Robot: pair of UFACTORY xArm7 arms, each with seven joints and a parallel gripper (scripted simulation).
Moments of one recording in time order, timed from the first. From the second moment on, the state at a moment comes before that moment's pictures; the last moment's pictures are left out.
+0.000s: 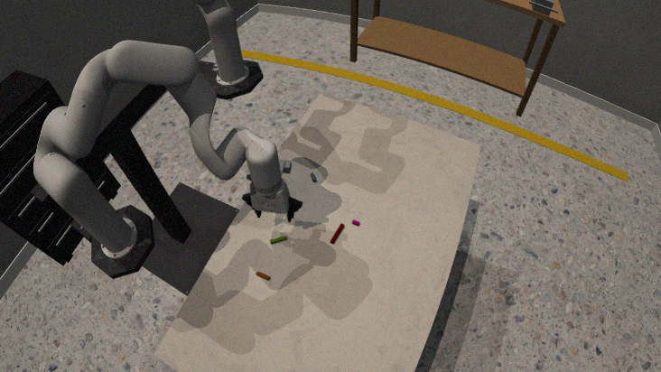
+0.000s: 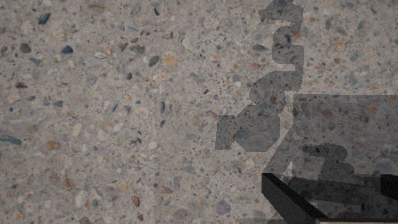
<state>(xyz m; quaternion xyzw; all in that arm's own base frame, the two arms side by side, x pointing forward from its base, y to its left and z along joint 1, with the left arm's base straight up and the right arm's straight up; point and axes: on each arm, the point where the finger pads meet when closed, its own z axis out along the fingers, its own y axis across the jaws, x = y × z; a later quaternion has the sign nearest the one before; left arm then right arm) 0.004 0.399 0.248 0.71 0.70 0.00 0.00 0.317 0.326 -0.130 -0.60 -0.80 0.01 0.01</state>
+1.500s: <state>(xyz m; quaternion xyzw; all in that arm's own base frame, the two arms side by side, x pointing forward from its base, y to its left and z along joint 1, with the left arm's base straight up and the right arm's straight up) 0.004 0.399 0.248 0.71 0.70 0.00 0.00 0.333 0.290 -0.134 -0.93 -0.36 0.00 0.00</state>
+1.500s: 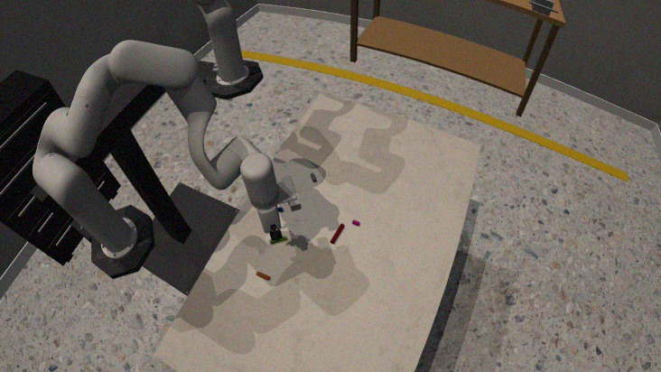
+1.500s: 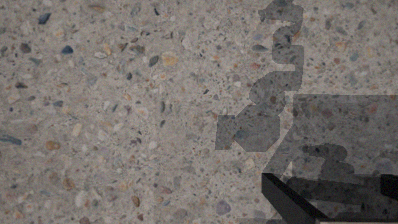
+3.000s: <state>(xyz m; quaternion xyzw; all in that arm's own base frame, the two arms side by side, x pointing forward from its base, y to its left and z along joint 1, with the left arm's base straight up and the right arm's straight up) 0.004 0.399 0.248 0.71 0.70 0.00 0.00 0.333 0.290 -0.157 -0.94 -0.35 0.00 0.00</state>
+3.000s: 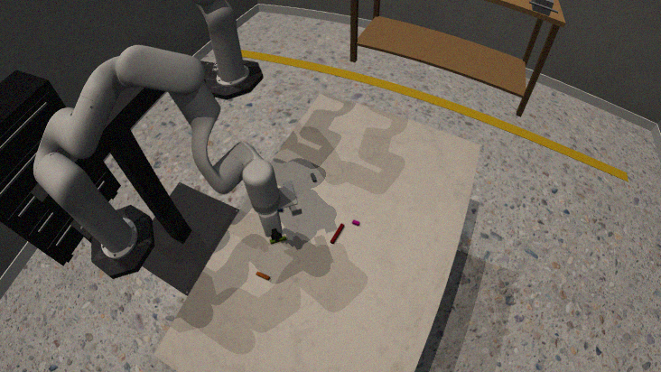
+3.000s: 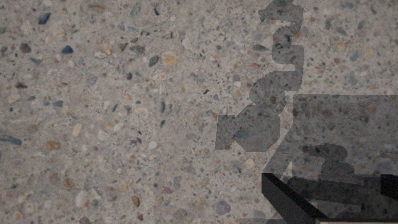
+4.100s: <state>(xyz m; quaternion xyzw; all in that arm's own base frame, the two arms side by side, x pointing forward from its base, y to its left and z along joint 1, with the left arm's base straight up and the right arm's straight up) 0.004 0.399 0.248 0.71 0.70 0.00 0.00 0.333 0.291 -0.186 -0.93 -0.35 0.00 0.00</state>
